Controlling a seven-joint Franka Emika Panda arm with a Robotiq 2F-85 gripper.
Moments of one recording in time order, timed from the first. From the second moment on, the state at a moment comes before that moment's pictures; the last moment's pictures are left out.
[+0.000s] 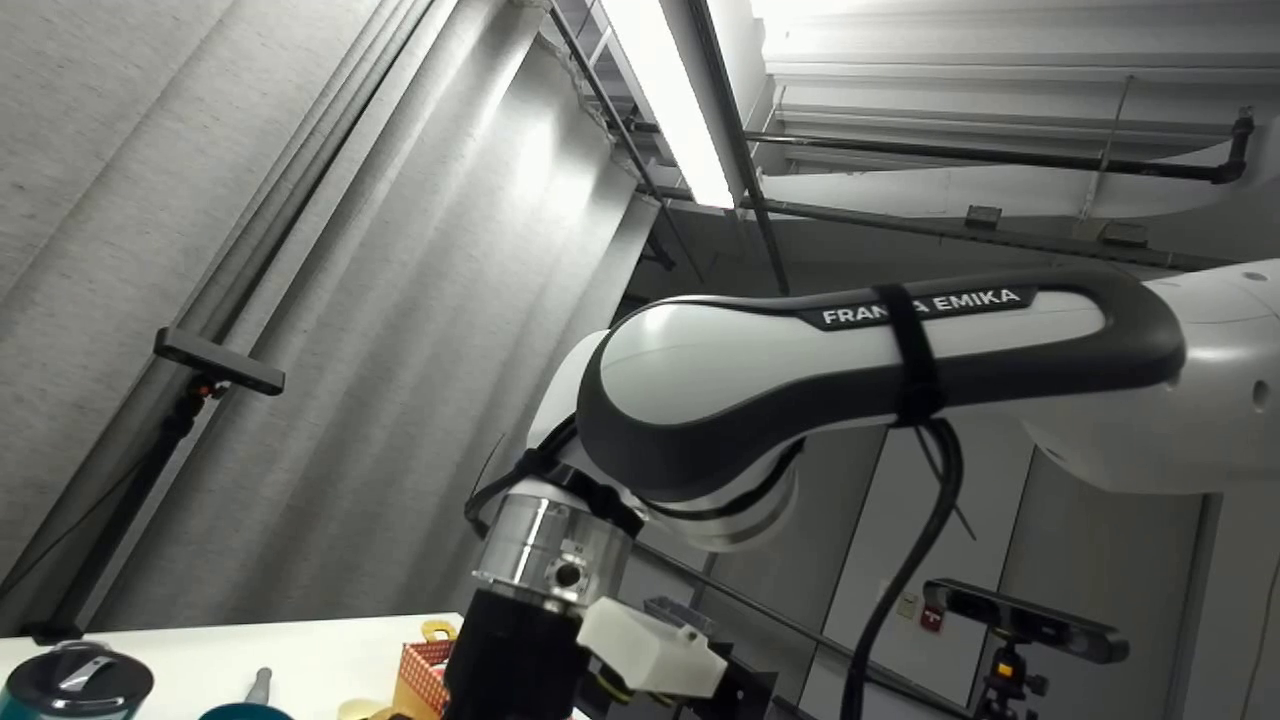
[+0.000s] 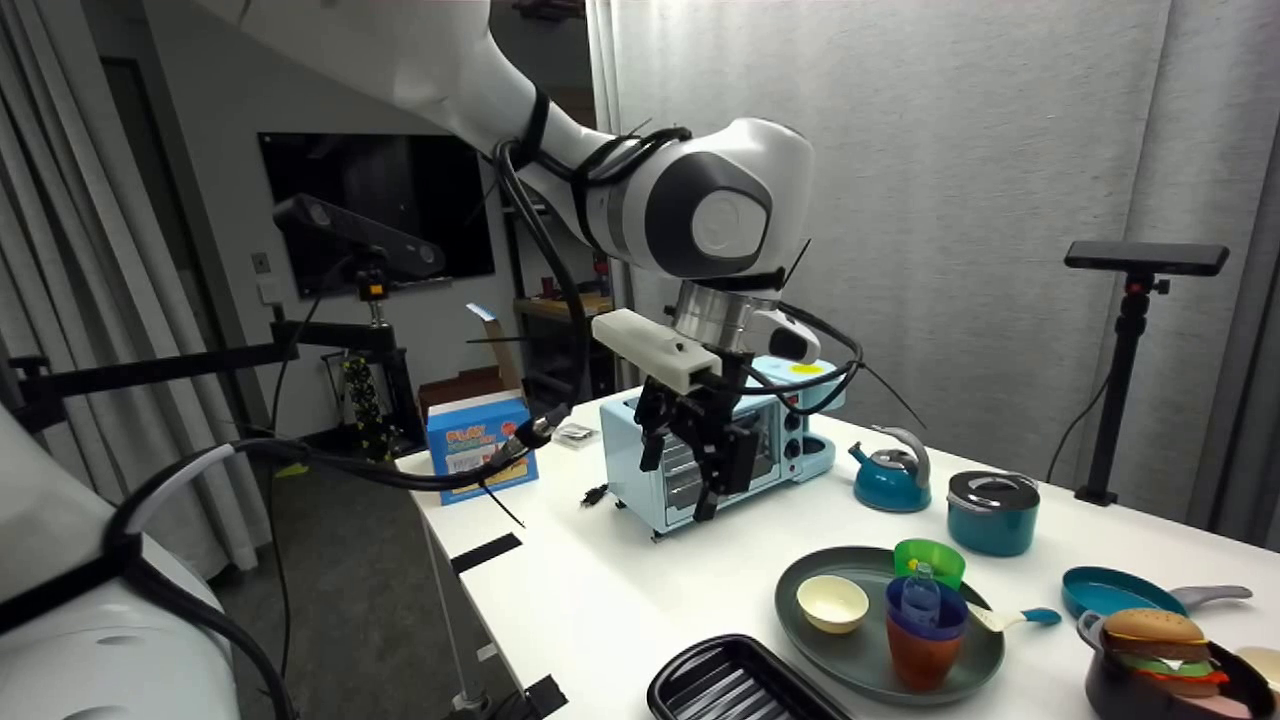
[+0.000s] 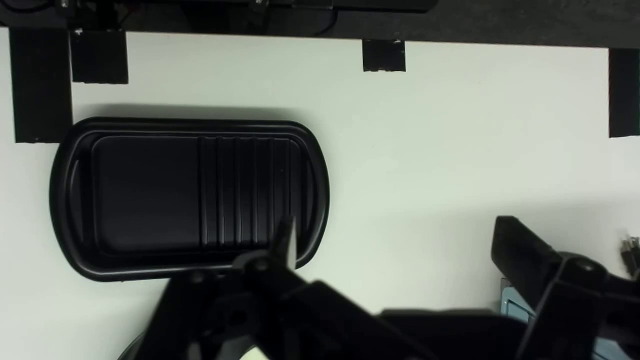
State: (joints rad) arm 0.10 -0.24 0.04 -2.35 0.23 1.91 0.04
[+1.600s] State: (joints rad) arm 0.15 0.12 0.18 -1.84 0.12 1.95 0.32
